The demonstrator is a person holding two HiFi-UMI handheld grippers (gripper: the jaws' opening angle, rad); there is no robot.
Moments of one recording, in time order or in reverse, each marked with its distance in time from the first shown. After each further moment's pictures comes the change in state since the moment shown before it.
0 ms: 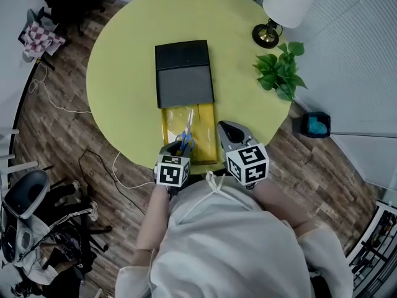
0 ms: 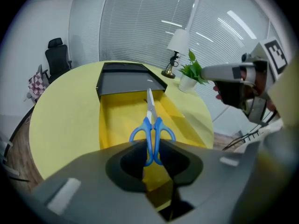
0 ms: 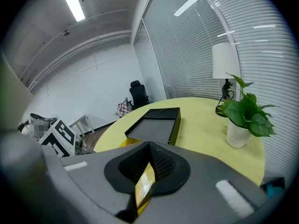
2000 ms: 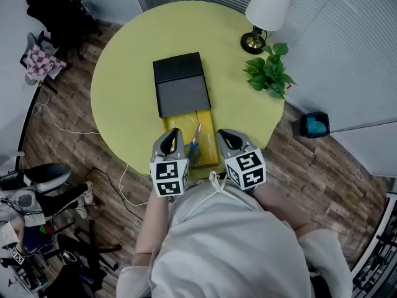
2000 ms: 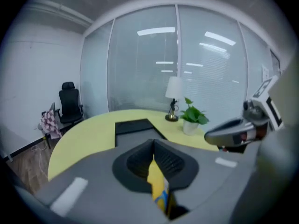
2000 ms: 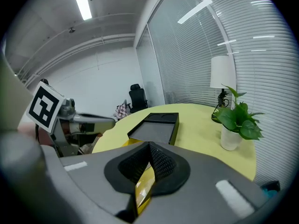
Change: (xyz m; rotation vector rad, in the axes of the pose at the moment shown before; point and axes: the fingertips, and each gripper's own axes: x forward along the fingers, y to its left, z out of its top) left arm -0.096 -0.002 0.114 0.120 -0.520 0.151; right arm -0.029 0.015 -0.006 -0.044 -0.054 -0.049
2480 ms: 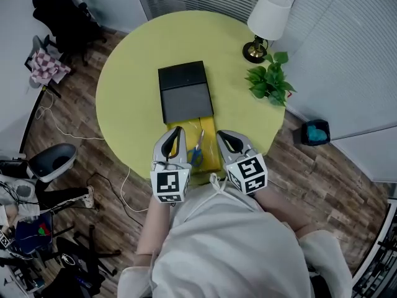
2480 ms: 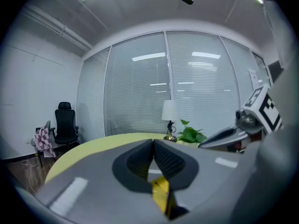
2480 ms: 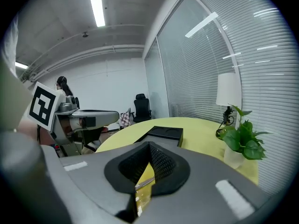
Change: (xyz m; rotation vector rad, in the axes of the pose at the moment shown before) left arm -0.027 -0.004 0.060 0.068 -0.288 -0.021; right arm -0.009 0.015 0.039 -0.085 -0.146 0.027
